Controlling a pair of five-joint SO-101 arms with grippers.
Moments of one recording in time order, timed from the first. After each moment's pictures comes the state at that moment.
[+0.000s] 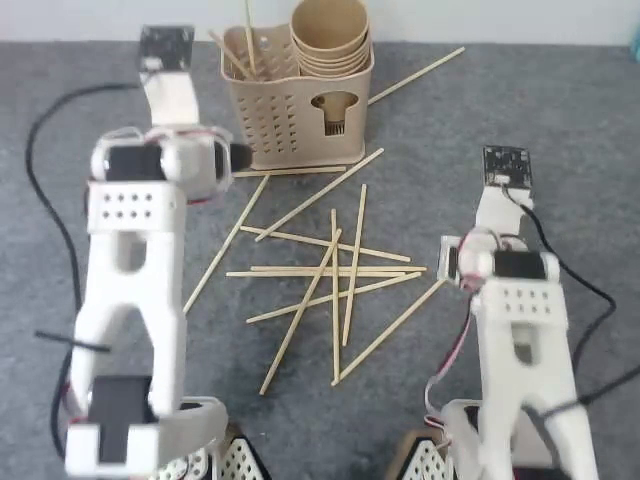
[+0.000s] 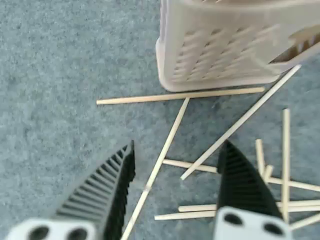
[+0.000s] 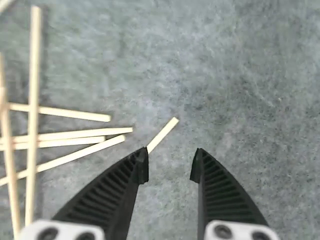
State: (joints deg) left arm -7.4 -12.4 14.7 66.4 4.3; right arm -1.7 -38.1 51.0 57.6 -3.6
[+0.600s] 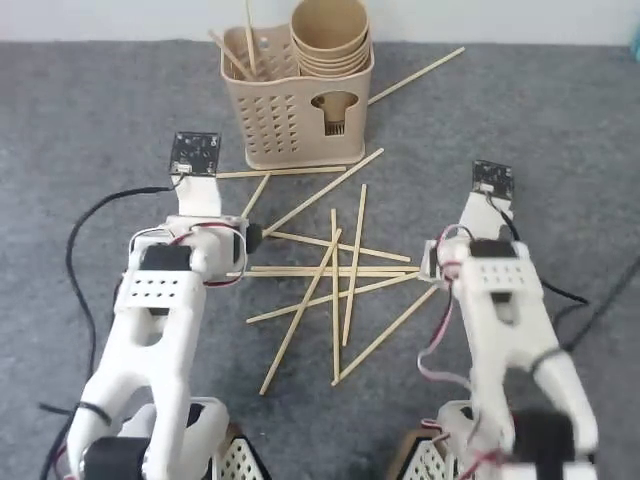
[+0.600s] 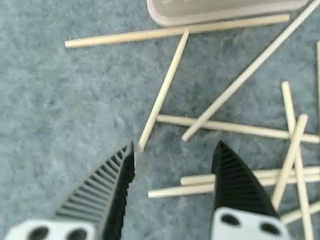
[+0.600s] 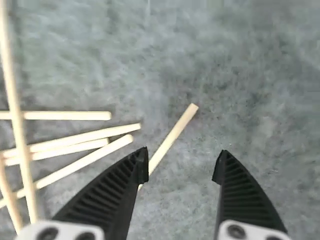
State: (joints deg) left arm -5.5 -27.3 54.1 42.7 3.1; right arm -4.7 -15.2 47.4 50.5 -16.2
